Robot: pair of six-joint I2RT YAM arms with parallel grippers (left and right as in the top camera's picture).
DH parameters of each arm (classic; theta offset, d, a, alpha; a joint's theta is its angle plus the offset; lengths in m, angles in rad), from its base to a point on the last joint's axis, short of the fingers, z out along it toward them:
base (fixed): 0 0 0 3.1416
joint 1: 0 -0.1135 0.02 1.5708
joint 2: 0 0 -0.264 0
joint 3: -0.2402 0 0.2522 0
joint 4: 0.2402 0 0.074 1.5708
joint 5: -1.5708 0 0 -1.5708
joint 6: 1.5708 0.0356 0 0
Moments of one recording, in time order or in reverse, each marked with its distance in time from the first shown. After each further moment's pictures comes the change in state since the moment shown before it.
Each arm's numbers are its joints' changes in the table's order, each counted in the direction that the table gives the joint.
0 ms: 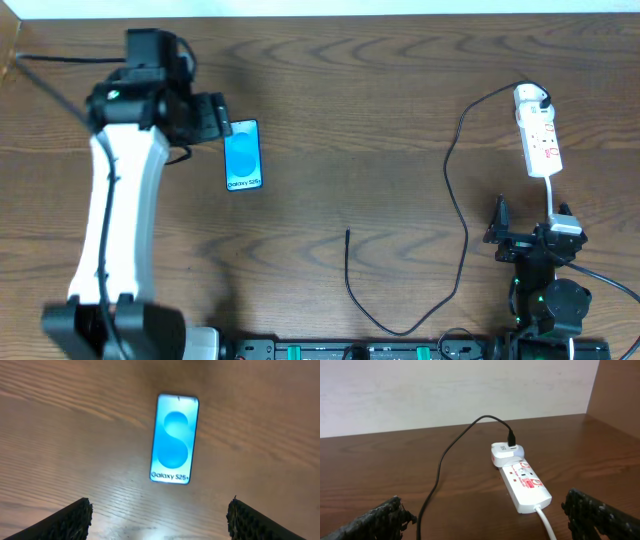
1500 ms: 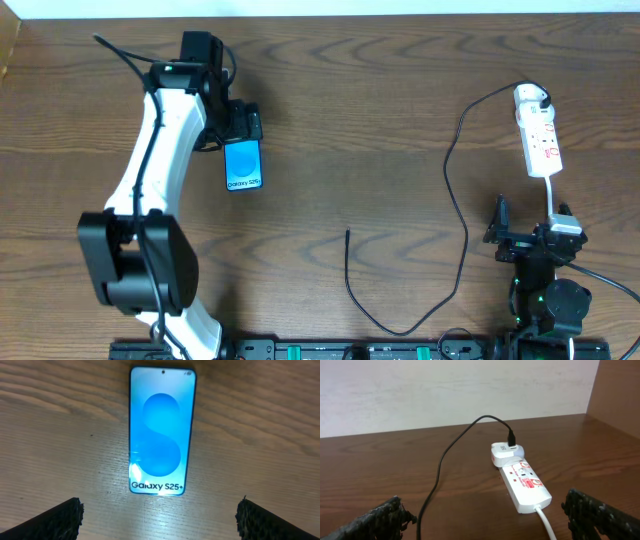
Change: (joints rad) left arm 0.059 0.258 0.000 -0.056 -0.019 -0.004; right arm 0.000 0.000 0.000 0.000 0.000 0.000
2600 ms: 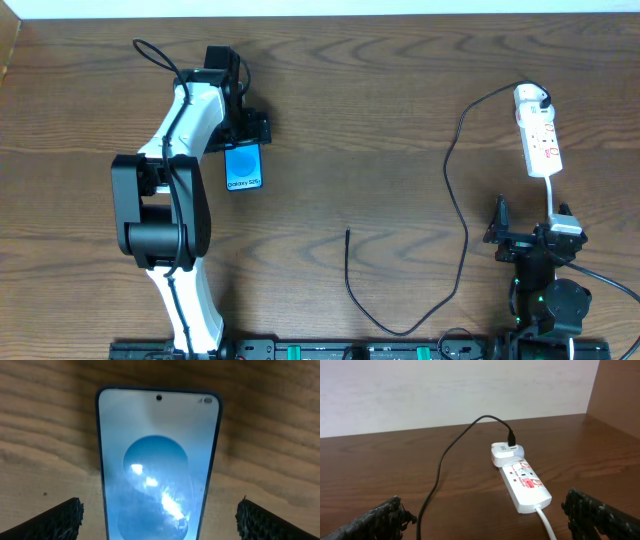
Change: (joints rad) left arm 0.000 0.241 0.004 -0.184 0.004 0.000; right arm 0.000 0.000 0.000 0.000 0.000 0.000
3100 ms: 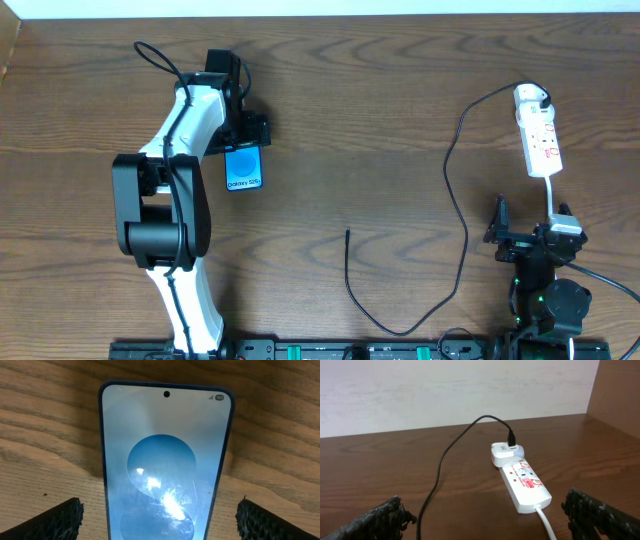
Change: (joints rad) left arm 0.000 0.000 0.024 -0.016 0.017 -0.008; right arm 0.000 0.000 0.000 0.000 0.000 0.000
